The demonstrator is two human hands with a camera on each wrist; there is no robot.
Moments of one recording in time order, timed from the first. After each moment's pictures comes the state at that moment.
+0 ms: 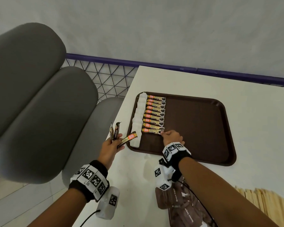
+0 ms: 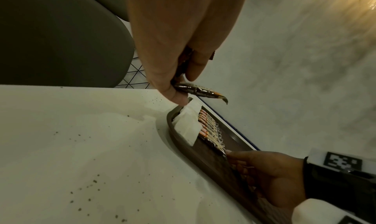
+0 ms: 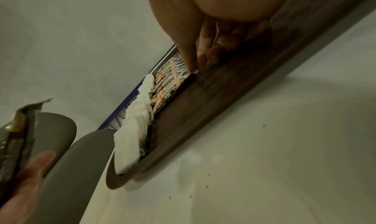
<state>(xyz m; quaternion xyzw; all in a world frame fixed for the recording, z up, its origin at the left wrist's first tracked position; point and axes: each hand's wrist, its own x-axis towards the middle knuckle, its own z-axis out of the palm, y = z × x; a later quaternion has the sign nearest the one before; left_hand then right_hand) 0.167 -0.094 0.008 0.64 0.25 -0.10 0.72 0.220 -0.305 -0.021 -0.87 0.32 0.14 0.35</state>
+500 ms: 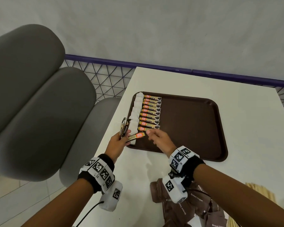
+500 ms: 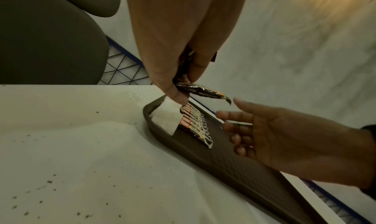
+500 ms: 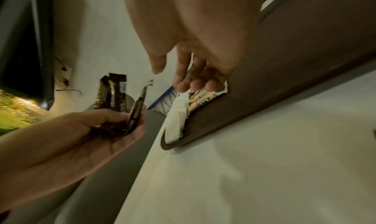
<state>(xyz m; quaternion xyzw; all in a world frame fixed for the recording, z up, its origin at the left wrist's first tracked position) 0.165 -0.127 0.021 0.69 0.19 -0.12 0.69 0.181 -0.302 0.016 -0.77 0.07 0.18 0.61</state>
